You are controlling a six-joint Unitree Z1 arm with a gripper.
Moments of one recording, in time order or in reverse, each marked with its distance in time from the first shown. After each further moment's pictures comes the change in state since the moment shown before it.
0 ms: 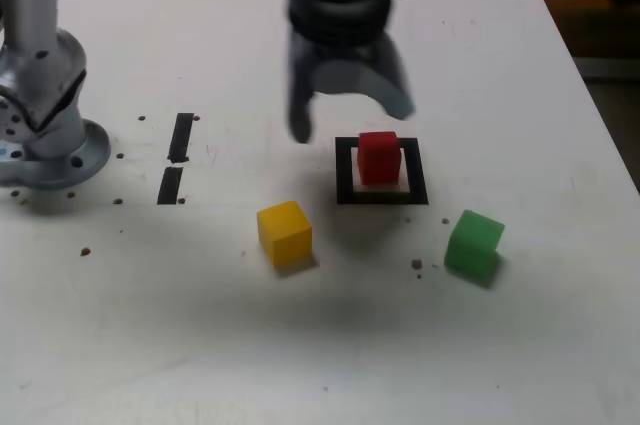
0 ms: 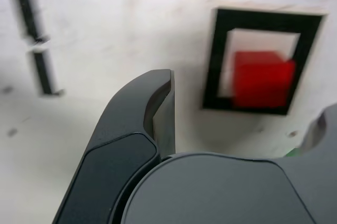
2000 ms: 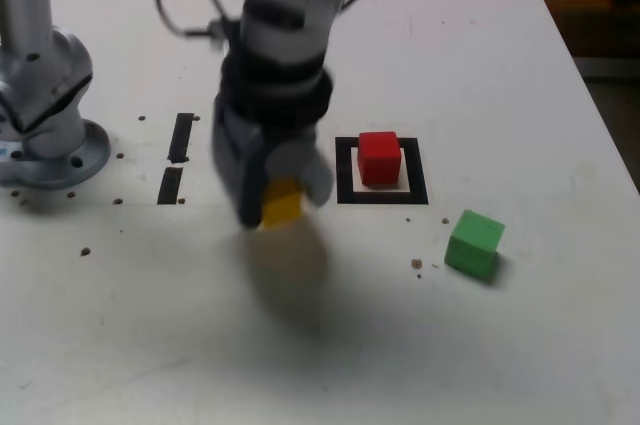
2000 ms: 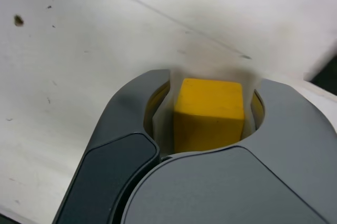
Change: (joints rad) arm -0.183 -0.006 0.155 -0.110 -0.127 -0.481
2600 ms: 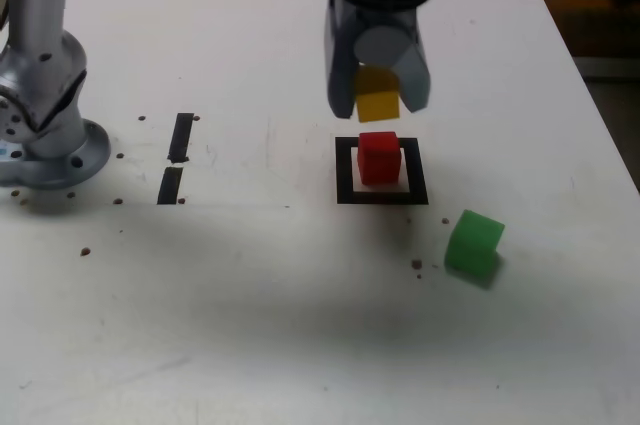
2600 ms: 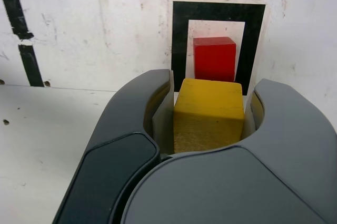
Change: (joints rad) arm 0.201 0.120 -0.442 0.268 0.158 0.555
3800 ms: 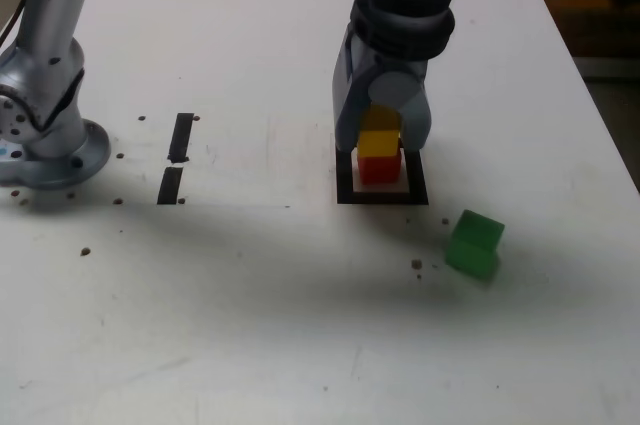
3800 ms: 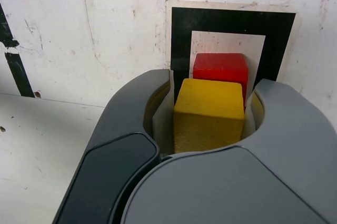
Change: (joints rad) arm 0.064 0.126 0.029 -0.051 -0.058 0.068
